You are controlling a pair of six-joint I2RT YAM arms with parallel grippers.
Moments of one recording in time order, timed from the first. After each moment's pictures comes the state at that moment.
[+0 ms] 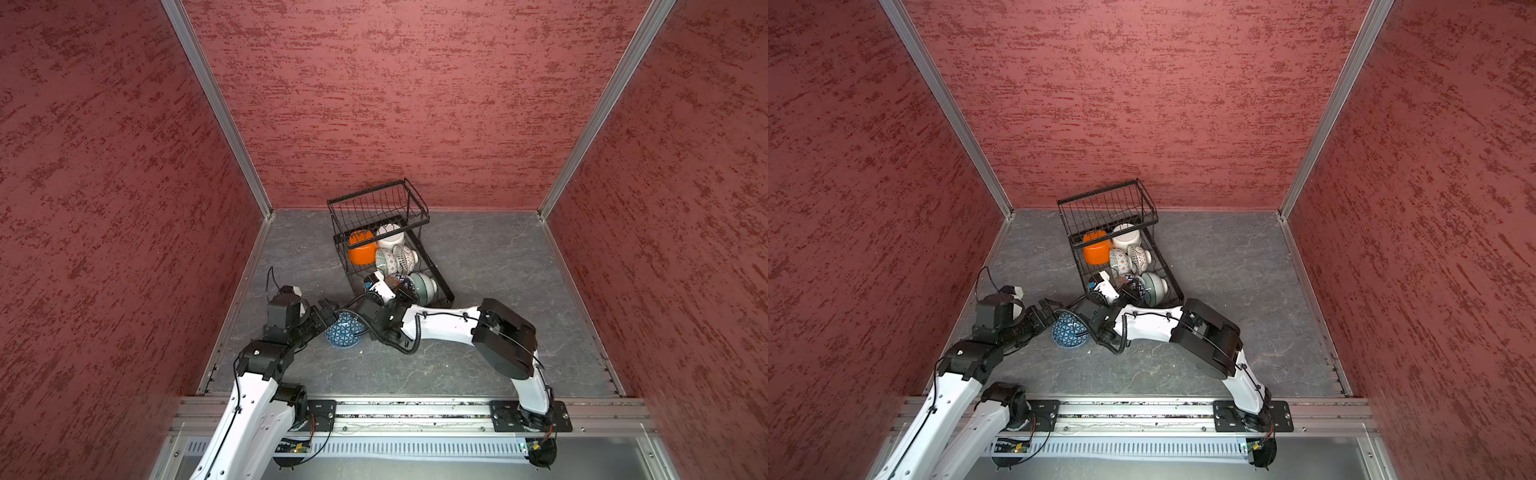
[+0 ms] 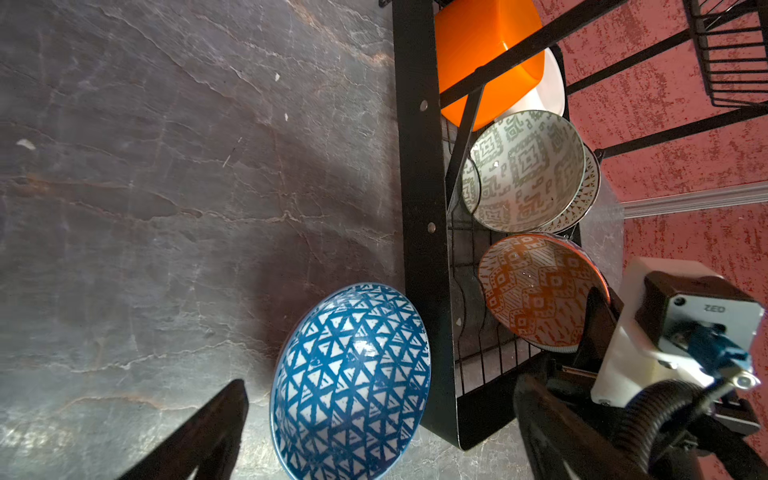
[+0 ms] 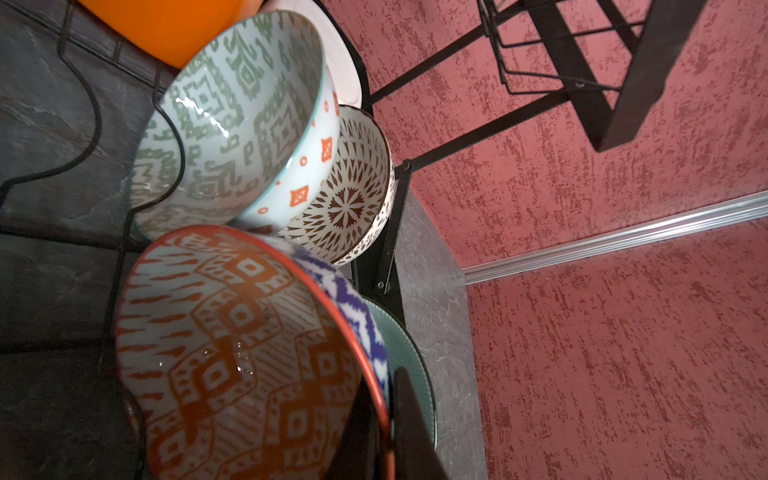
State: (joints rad) left arm -0.14 0.60 0.53 -0.69 0.18 -0.77; right arm 1.13 2.08 1.43 -0.51 1.24 0.12
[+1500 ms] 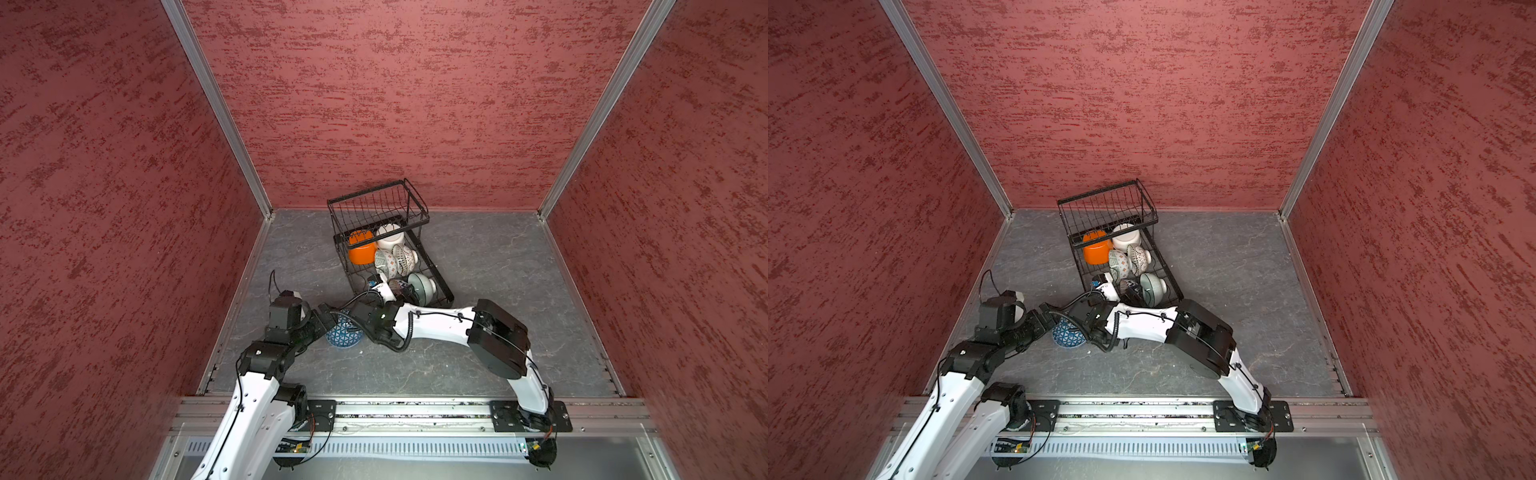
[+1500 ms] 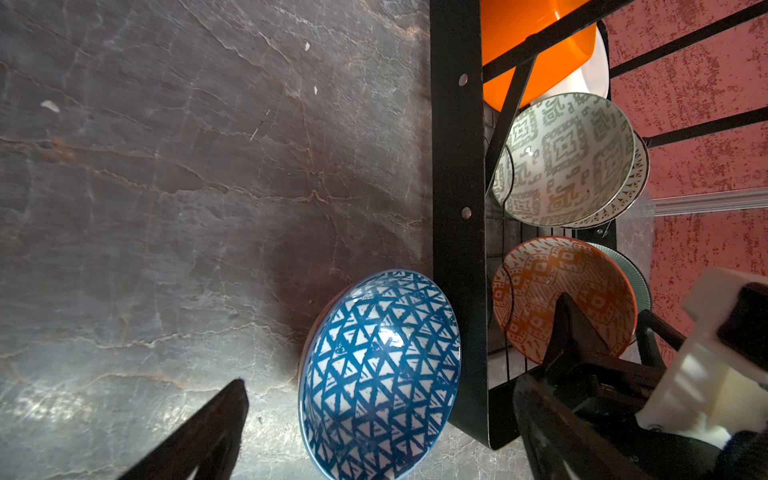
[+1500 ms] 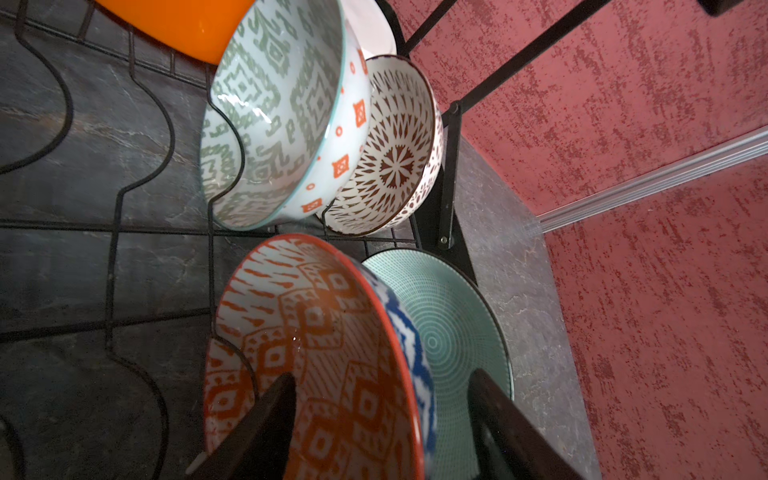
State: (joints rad) left arm -0.12 0.60 0.50 -0.72 0.18 -0.77; right arm 1.15 2.12 1.54 -0.77 1.10 0.54
